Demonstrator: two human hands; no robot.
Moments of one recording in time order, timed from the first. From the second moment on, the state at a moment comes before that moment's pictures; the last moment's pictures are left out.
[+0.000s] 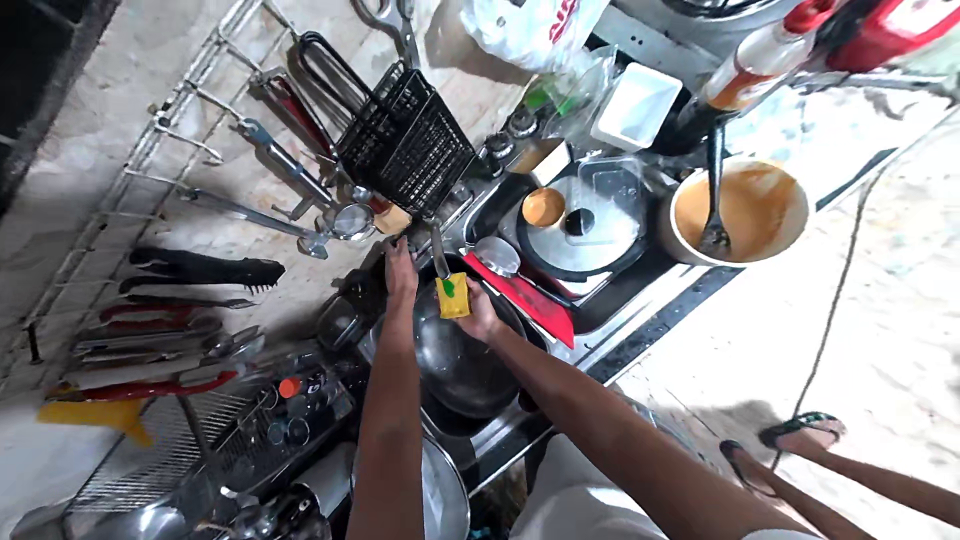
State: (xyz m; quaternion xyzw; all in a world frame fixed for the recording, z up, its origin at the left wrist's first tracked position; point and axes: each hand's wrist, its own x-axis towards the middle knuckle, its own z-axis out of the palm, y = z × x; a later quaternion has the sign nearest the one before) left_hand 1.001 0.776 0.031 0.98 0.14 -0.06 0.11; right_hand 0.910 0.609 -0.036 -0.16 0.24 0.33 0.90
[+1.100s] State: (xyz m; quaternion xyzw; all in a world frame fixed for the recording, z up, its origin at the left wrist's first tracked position) left_hand 0.905 0.732 0.016 0.90 0.27 0.07 0.33; right_hand 0.905 0.579 -0.019 -0.33 0.11 0.46 0.82
